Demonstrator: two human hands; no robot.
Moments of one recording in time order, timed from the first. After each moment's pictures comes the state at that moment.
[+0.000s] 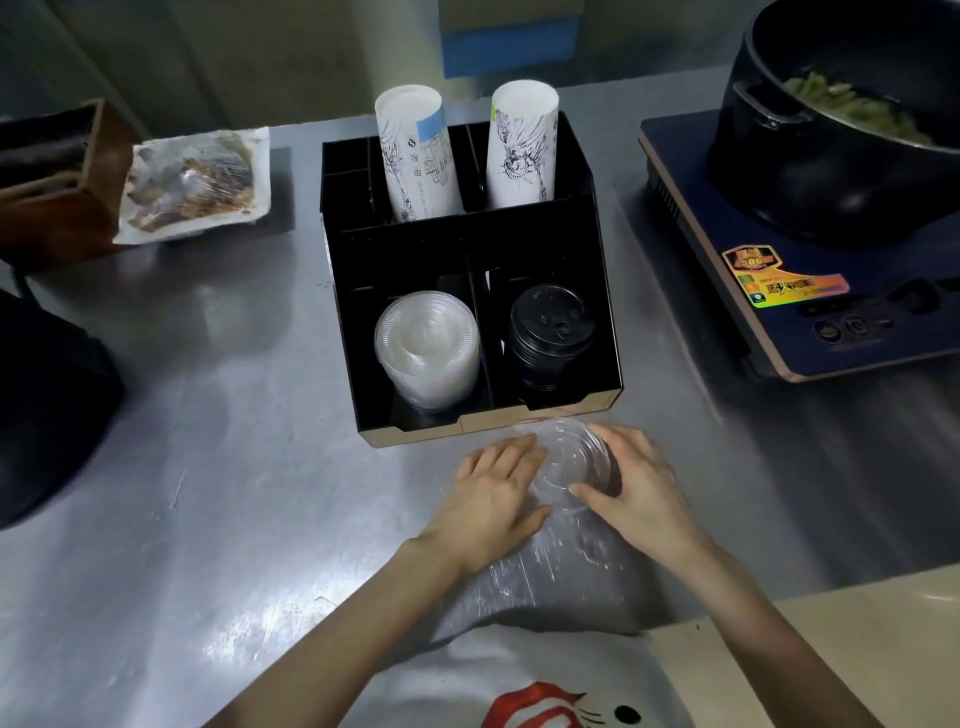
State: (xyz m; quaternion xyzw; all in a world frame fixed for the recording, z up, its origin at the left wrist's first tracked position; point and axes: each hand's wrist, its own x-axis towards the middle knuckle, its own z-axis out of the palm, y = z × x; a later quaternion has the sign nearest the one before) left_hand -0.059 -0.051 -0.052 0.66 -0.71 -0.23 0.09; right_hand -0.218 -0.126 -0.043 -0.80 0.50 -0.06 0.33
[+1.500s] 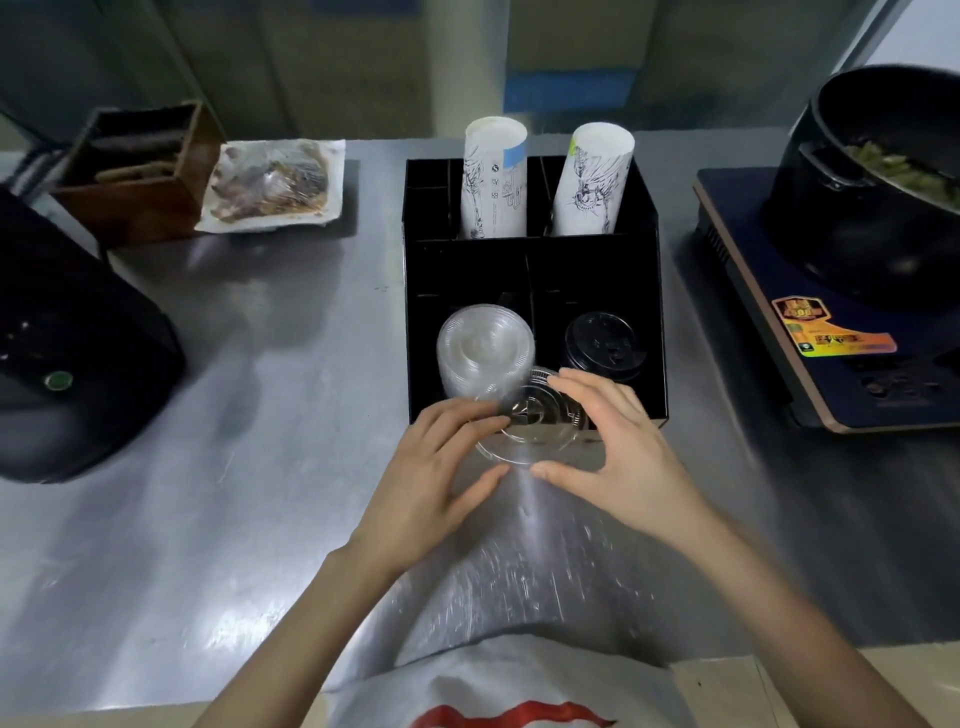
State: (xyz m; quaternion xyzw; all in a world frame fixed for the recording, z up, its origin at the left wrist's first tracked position) left_hand 0.007 -0.013 -0.011 0.67 -0.65 -0.09 0.35; right_hand -0.155 -0.123 0.028 -0.88 0.32 -0.12 0.33
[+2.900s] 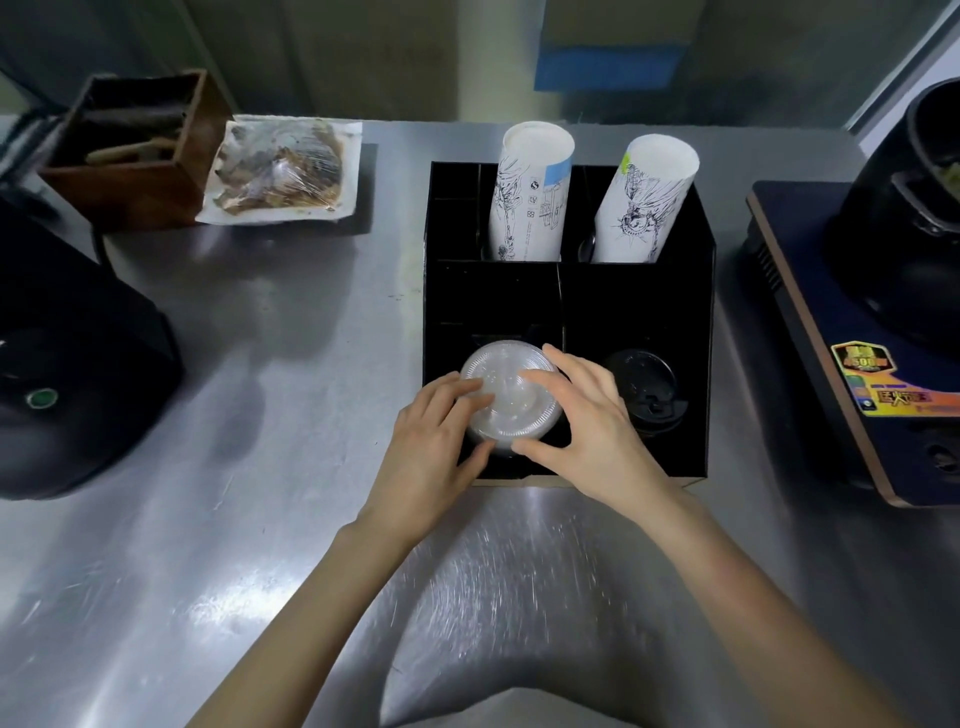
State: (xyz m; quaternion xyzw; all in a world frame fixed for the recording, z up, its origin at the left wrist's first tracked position) left_hand 0.050 -0.061 -0.026 0.75 -0.59 -0.08 0.30; right_hand -0.085 -0.172 0.004 -0.88 0.32 -0.09 0.32
